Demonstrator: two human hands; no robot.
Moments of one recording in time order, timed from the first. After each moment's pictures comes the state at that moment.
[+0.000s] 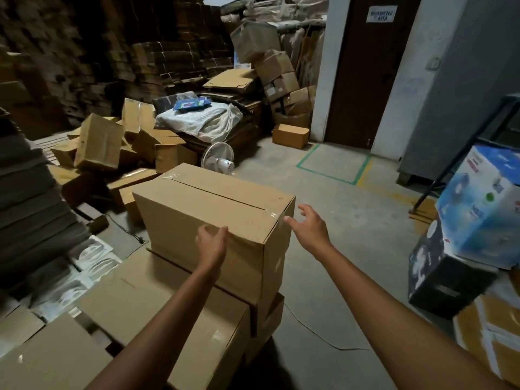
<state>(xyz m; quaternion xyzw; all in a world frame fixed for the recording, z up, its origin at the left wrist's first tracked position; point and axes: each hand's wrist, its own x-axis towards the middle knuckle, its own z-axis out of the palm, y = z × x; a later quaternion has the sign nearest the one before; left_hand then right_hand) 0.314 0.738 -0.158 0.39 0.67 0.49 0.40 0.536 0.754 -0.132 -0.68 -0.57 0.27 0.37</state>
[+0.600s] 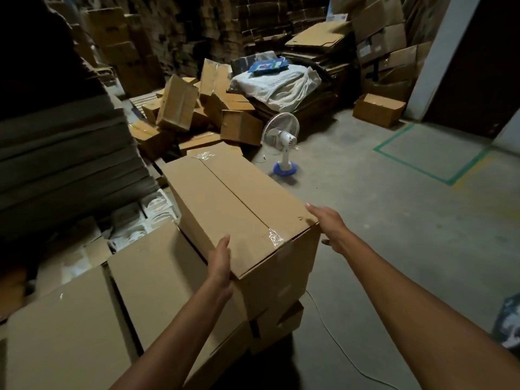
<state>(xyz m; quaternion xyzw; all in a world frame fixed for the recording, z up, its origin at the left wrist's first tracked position) 0.379 0.795 -0.190 0.05 0.65 0.58 0.48 0.579 0.945 -0.184 -0.62 -0.47 0.56 0.28</state>
